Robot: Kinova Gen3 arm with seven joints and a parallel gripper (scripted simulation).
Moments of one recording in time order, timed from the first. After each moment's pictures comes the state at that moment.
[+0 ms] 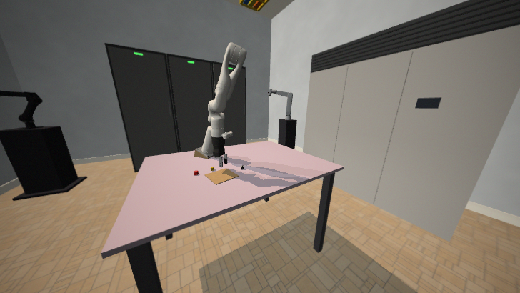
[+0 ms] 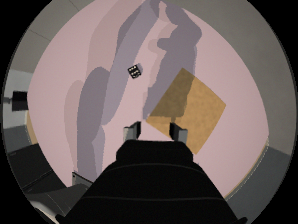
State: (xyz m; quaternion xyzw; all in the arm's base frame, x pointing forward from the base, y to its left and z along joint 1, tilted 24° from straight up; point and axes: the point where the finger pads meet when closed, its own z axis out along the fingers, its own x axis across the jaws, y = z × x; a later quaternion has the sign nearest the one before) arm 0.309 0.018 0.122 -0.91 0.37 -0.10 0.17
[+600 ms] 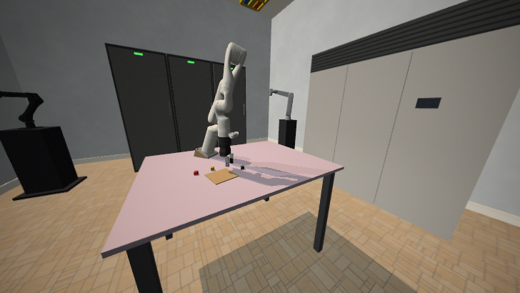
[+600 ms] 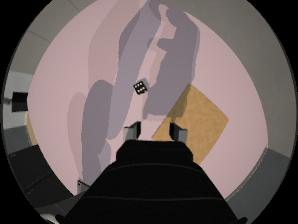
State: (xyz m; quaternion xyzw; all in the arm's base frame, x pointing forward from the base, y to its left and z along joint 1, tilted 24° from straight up) arm 0.321 0.050 0.136 -0.91 0.36 -0.10 0.18
